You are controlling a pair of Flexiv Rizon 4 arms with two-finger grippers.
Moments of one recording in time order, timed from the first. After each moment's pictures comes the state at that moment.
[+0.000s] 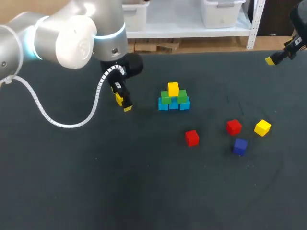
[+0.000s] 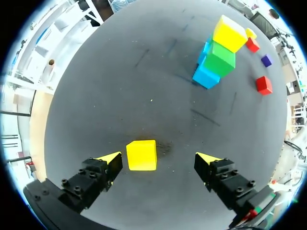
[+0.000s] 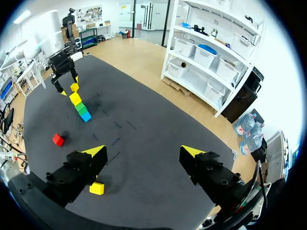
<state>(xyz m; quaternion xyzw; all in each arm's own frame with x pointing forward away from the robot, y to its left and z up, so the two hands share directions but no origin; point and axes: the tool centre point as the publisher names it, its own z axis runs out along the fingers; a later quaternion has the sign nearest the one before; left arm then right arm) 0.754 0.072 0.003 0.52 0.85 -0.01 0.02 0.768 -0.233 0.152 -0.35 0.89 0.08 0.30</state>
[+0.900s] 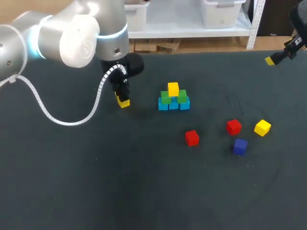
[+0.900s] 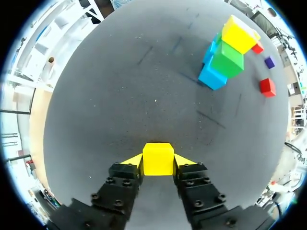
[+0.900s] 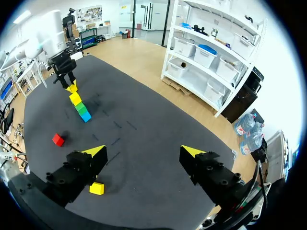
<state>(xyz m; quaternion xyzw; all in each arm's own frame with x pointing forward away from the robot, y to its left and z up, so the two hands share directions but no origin) 0.760 0.073 -0.001 0.52 0.85 0.00 0.01 0.768 -0.233 0.152 -0.35 0.89 0.08 0.30</state>
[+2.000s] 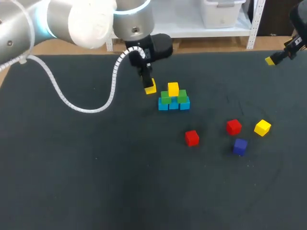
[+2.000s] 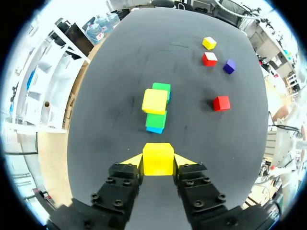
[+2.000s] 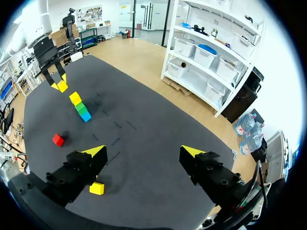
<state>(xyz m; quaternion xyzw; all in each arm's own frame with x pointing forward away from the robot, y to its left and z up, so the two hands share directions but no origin) 0.726 -0.018 0.091 0.63 0.77 -0.02 0.06 0.768 -0.233 0.152 -0.35 0.89 0.08 0.30</state>
